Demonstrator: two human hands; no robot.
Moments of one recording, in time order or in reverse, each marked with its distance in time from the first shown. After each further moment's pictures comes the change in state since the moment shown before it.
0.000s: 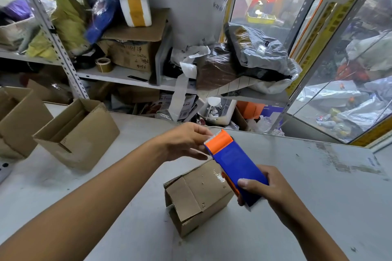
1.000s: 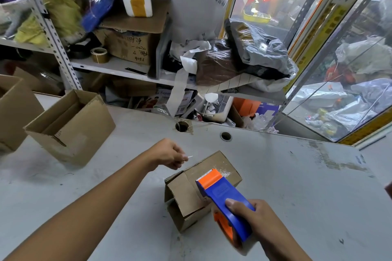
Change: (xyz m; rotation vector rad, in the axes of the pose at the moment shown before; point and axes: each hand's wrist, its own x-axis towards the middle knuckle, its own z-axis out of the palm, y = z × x) left_hand 0.011 -0.092 -0.043 0.289 0.263 -0.172; right_hand -0.030 0.023 0.051 0.044 0.113 0.412
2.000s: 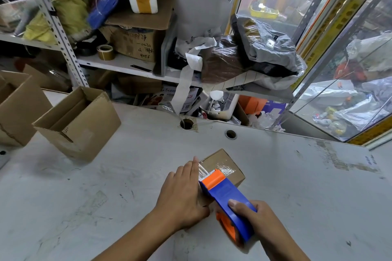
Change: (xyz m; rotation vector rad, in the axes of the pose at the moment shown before) left_hand -0.080 -0.024 0.091 0.759 0.336 0.341; right_hand 0.027 0.025 0.001 -0.039 0.018 0.002
